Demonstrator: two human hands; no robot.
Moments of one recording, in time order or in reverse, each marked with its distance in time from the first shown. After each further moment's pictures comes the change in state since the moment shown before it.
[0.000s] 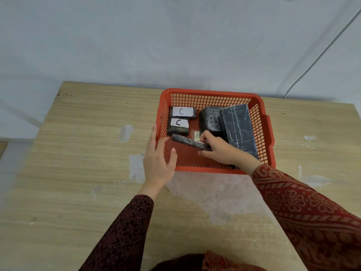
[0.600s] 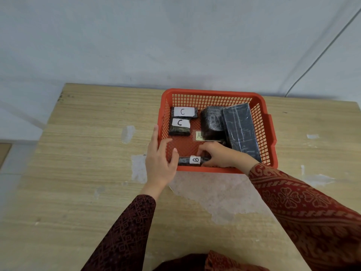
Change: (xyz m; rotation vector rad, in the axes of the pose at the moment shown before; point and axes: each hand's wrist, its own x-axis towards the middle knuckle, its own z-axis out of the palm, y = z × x) left_hand 0.000 0.003 -0.002 0.015 -0.006 -0.003; right_hand 0.009 0.006 0.010 -0.268 -0.152 -0.021
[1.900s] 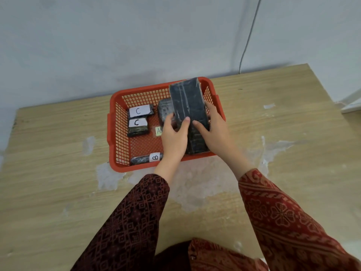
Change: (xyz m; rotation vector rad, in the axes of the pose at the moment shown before) left_hand 0.017 0.171 0.073 -0.578 -0.282 -0.463; right_hand -0.105 0.029 -0.018 0.576 0.957 0.200
